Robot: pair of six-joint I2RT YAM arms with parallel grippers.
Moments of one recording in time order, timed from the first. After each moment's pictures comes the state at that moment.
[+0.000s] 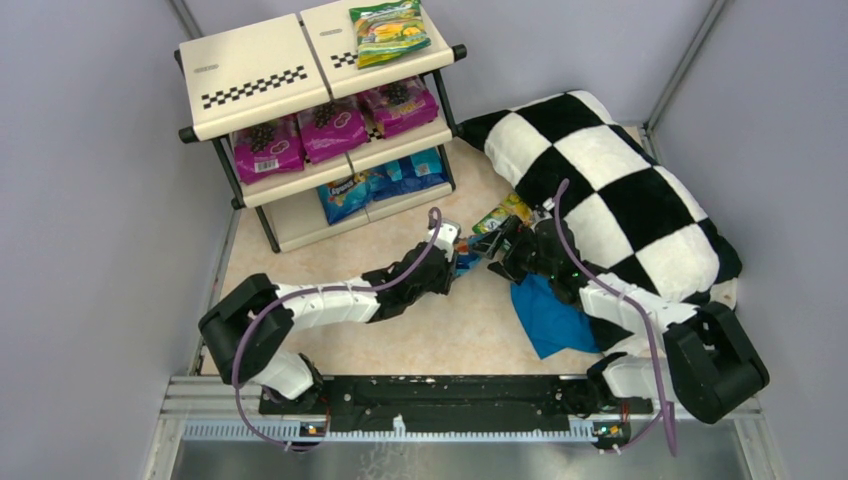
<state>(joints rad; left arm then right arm) -0.95 1.49 0.73 0.20 -0.28 -0.32 0.51 1.24 0.53 0.20 -0.24 1.10</state>
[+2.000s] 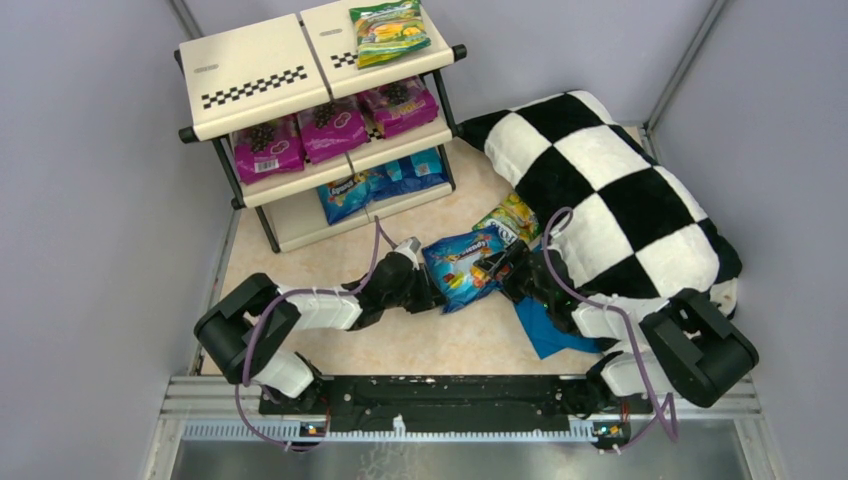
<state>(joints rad) -0.79 1.49 0.48 0.38 0.16 -0.96 0.60 1.32 0.30 0.52 0.01 1.25</state>
